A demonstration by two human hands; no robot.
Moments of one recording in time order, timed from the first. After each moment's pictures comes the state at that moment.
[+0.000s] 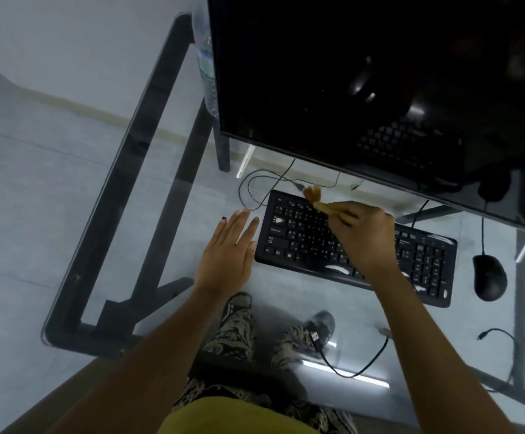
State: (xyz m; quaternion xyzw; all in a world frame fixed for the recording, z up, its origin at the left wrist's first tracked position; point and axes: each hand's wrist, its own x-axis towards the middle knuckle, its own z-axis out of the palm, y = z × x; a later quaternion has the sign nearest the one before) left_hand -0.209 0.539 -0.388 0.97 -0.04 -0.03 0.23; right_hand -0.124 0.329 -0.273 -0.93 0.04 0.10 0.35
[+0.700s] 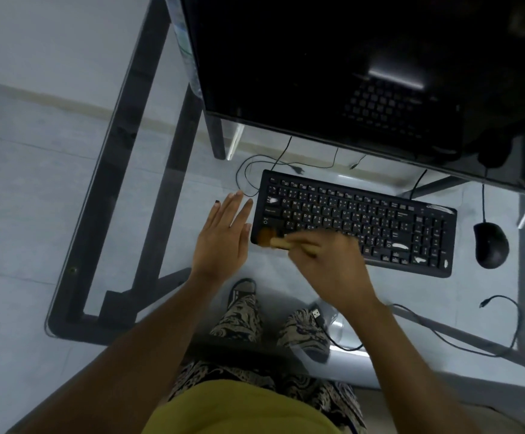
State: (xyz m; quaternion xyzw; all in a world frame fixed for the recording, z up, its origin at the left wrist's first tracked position) left_hand -0.210 0.541 -0.389 0.97 -0.05 -0.04 0.22; right_hand -0.199 0.353 -0.265 -0.93 -0.08 0.14 0.34
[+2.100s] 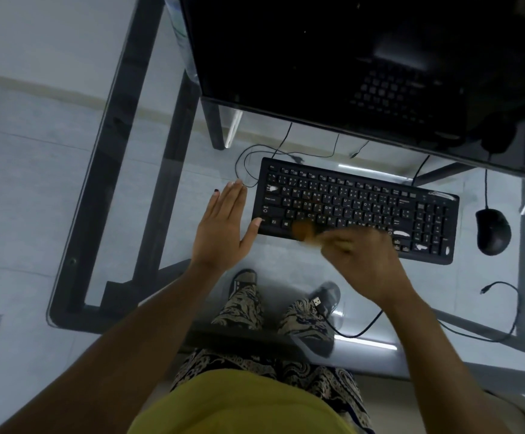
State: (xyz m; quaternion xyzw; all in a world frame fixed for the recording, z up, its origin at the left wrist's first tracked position) left_hand -0.211 0.540 -0.392 0.97 -0.06 -0.03 0.22; right_hand -0.202 0.307 -0.266 -0.93 -0.08 0.16 0.32
